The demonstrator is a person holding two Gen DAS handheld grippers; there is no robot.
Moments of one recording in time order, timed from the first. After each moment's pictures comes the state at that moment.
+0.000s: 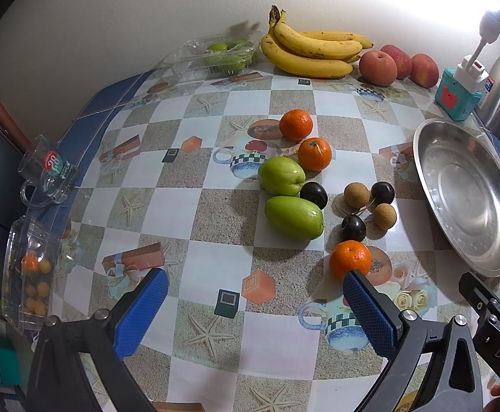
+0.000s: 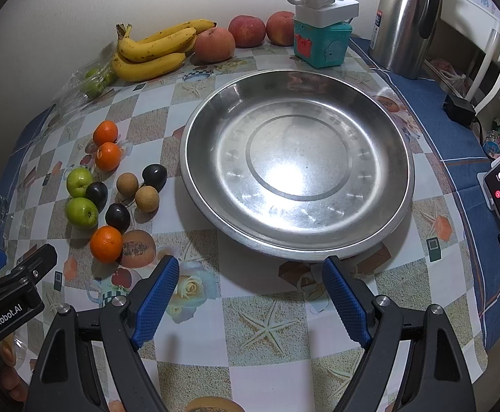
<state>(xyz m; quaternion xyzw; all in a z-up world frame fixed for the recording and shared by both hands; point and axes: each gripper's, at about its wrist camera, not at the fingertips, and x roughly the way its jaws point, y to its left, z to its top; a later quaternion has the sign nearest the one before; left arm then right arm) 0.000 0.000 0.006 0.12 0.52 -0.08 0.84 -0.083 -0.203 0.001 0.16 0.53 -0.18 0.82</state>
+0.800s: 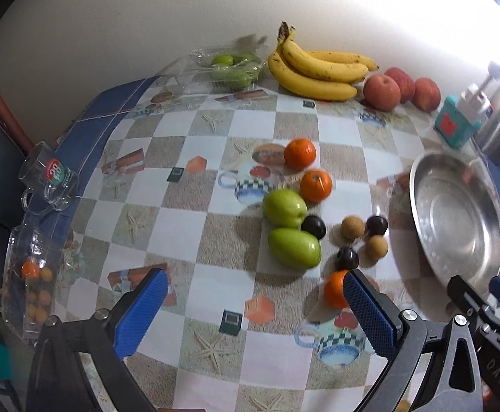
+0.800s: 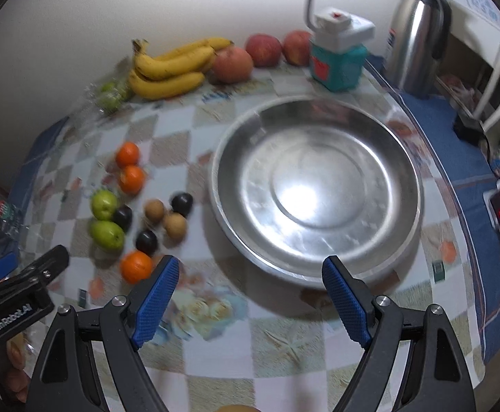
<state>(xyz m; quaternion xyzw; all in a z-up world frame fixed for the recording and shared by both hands) 0.028 0.004 0.034 0.08 0.52 -0.08 0.84 -0.061 -0.196 0.027 0.17 0.50 -0.15 0.83</state>
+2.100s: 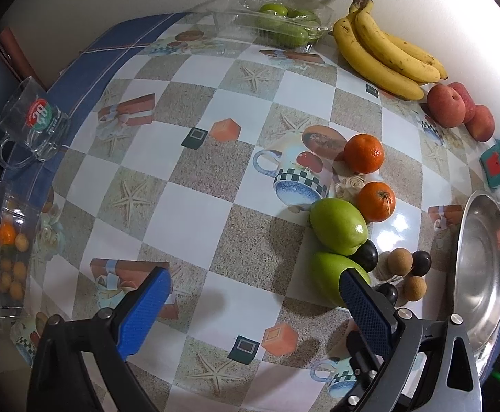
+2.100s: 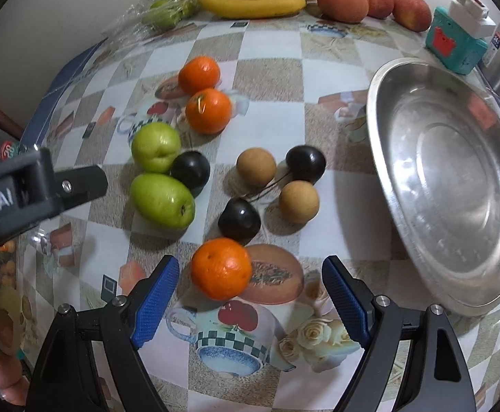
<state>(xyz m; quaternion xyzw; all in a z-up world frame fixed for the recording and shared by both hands) 0.086 0.036 -0.012 0.00 0.61 -0.03 0.80 0.013 -0.116 -0.042 0.14 0.61 -0.06 0.78</state>
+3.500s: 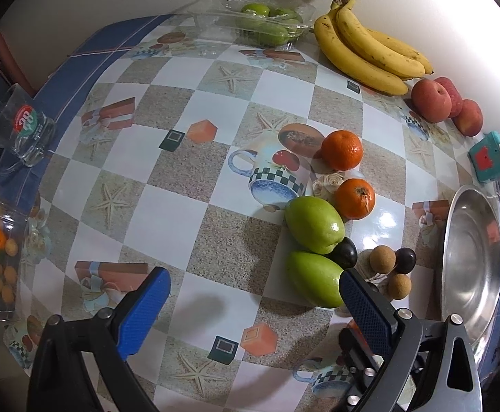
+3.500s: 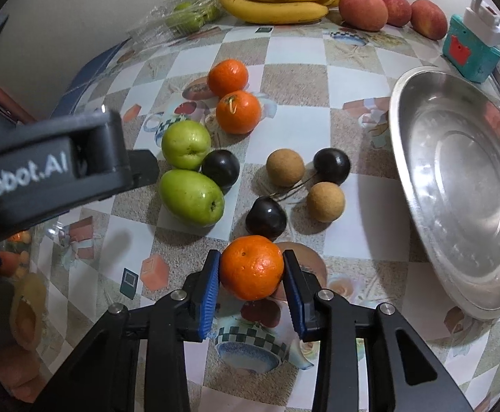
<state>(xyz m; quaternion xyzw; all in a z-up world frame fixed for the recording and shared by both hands) 0.085 0.021 -0.013 0.00 0.60 -0.06 0.79 0.009 -0.104 -0.033 0.15 0.59 -0.02 0.79</state>
